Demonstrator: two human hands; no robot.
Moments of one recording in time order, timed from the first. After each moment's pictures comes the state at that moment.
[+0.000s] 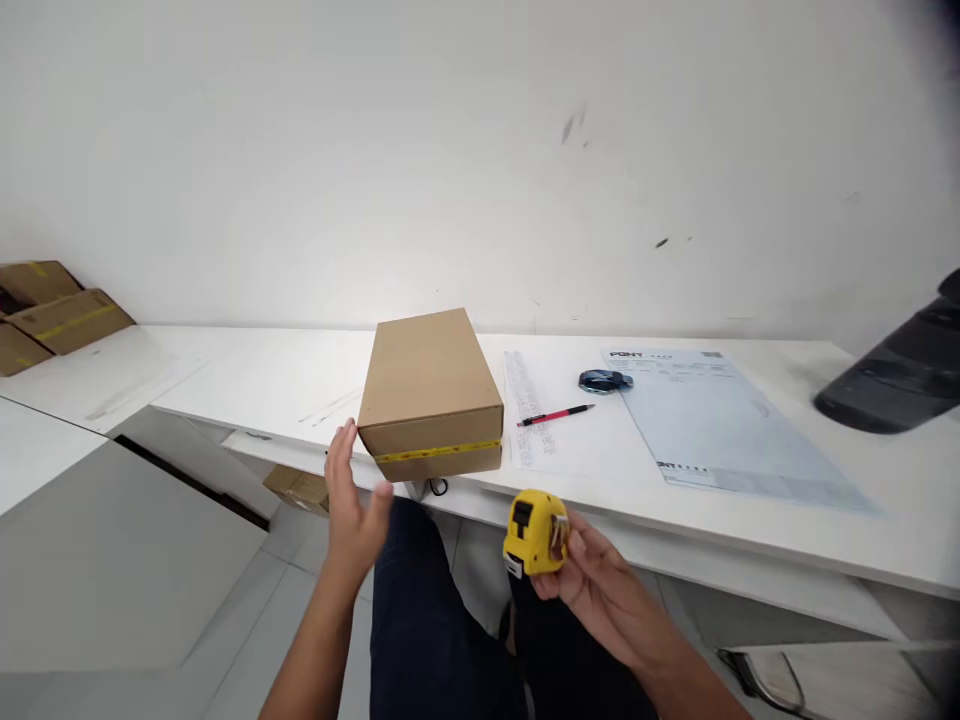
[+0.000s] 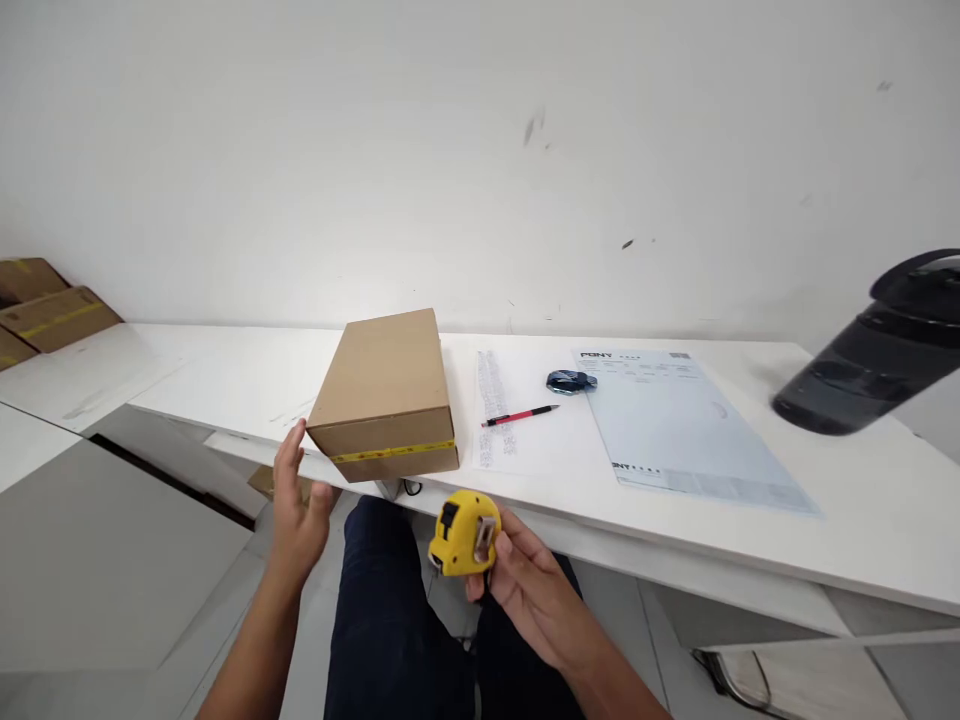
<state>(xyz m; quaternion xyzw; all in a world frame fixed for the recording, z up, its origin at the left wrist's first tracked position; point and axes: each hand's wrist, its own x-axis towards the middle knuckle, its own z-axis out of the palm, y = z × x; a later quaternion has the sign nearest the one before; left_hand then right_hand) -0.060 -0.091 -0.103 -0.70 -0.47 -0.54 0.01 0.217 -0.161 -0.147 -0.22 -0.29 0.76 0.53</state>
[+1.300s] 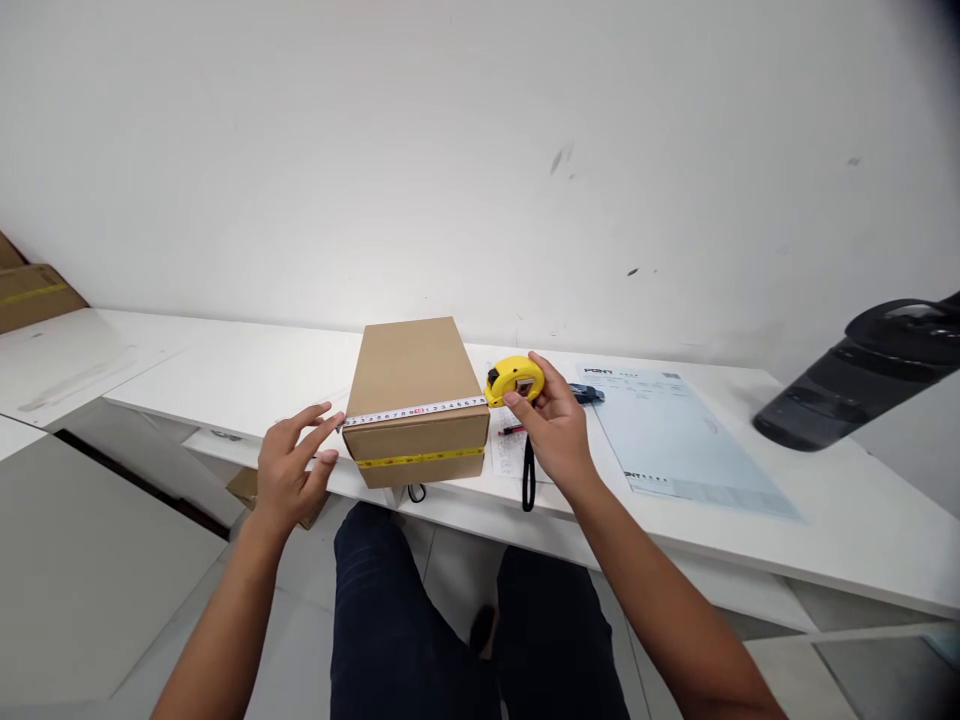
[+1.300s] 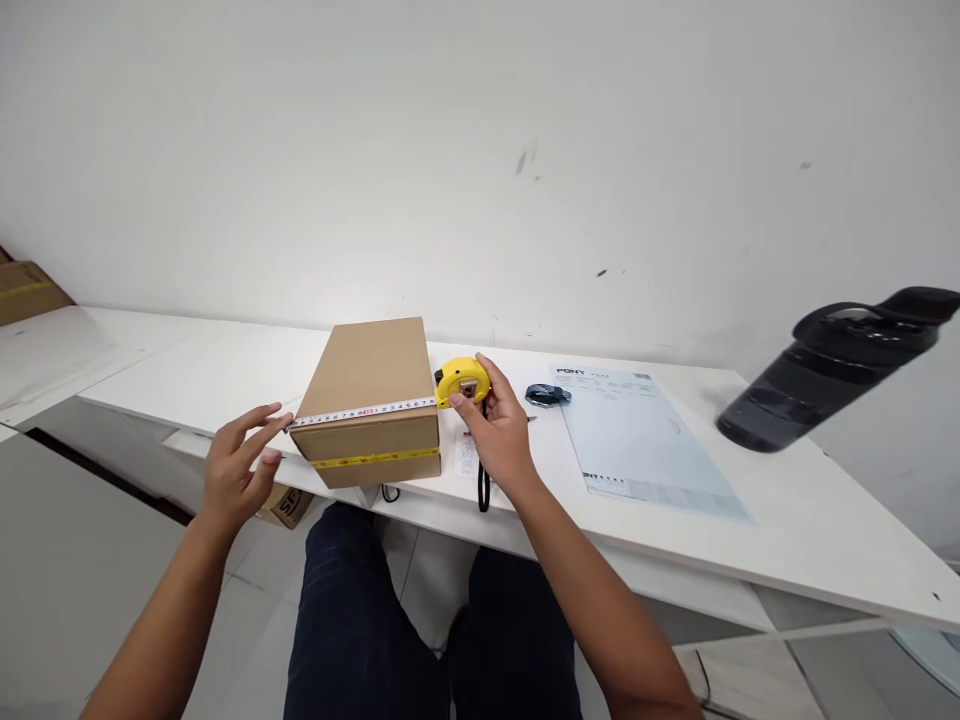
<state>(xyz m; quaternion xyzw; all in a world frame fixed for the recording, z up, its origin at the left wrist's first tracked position) -0.133 -0.038 -0.072 -0.80 -0.36 -0.43 0.23 0.224 -0.024 -0.081 -0.39 -0.51 0.32 0.69</state>
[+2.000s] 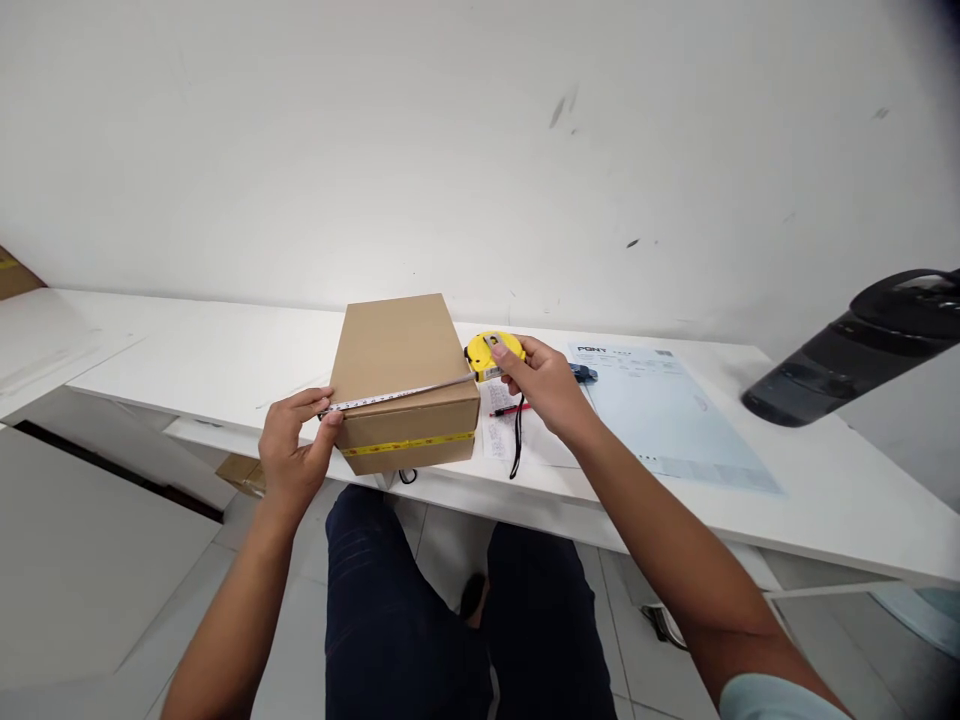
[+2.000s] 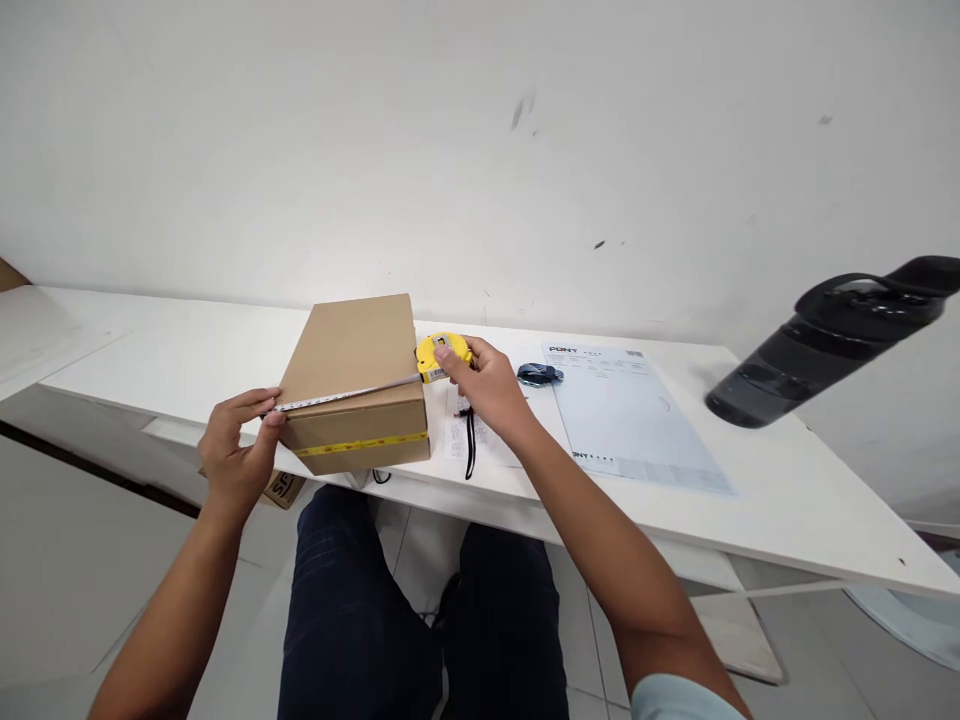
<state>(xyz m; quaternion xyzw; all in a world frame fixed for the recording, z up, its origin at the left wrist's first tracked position) -0.088 -0.022 -0.081 -0.72 -0.36 -0.57 0.17 0.243 -0.009 -0.039 -0.50 -0.56 0.38 0.54</state>
